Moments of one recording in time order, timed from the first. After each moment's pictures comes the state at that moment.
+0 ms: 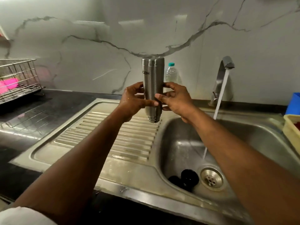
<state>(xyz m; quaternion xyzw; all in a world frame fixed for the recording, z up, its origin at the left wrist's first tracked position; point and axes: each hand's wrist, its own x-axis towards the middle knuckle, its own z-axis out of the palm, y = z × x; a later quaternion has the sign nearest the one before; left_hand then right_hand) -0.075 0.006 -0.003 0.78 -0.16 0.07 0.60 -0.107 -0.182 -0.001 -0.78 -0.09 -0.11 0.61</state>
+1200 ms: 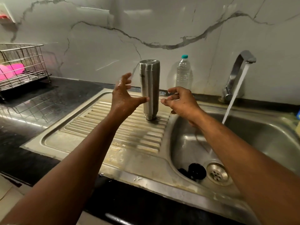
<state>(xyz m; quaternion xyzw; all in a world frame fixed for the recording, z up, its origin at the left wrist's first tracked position) -0.095 0.062 -0.025 0.83 -0.06 0.24 0.50 -0.106 -0.155 -0.027 -0.84 -0.03 -0.08 0.54</state>
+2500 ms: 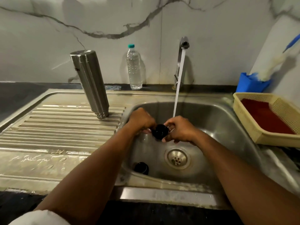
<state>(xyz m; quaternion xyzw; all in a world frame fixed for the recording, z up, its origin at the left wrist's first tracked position) -0.091 -0.142 -0.114 0.92 -0.07 -0.13 0.37 -0.175 -0.311 -0.122 -0.90 0.08 0.07 0.42</state>
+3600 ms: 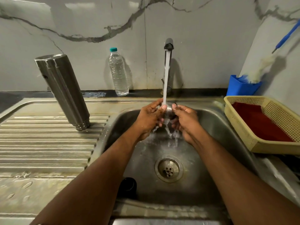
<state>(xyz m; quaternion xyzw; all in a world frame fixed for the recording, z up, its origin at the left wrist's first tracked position) -0.075 -0.210 -0.124 0.63 -0.23 -0.19 0.72 -0.147 -0.345 -0.105 -0.61 0.21 -0.14 0.75</state>
